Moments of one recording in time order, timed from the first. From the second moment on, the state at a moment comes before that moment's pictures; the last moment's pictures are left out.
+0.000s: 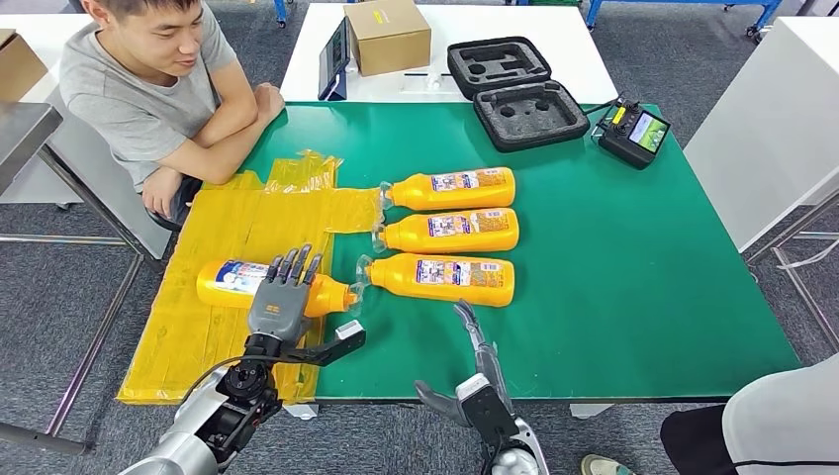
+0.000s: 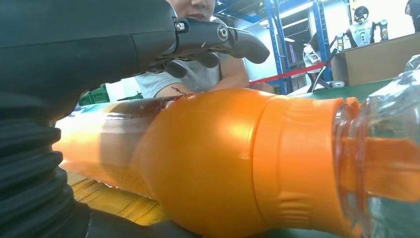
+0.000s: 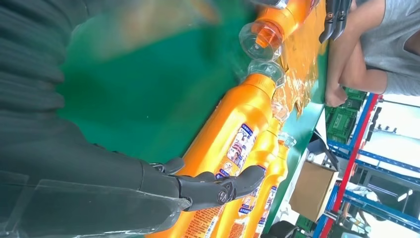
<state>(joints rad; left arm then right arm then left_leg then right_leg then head) -0.42 -0.07 -0.25 -0.66 -1.48 0.61 0.03 -0.05 0.09 0.29 -1.06 0.19 -0.43 -0.70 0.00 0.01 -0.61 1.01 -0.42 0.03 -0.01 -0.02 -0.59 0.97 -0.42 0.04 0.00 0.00</state>
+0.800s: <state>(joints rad) -0.26 -0.06 -0.30 -0.99 -1.53 0.32 0.01 -0.03 0.07 0.29 -1.07 0.18 -0.45 -0.70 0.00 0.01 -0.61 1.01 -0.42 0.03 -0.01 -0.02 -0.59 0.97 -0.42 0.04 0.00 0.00</state>
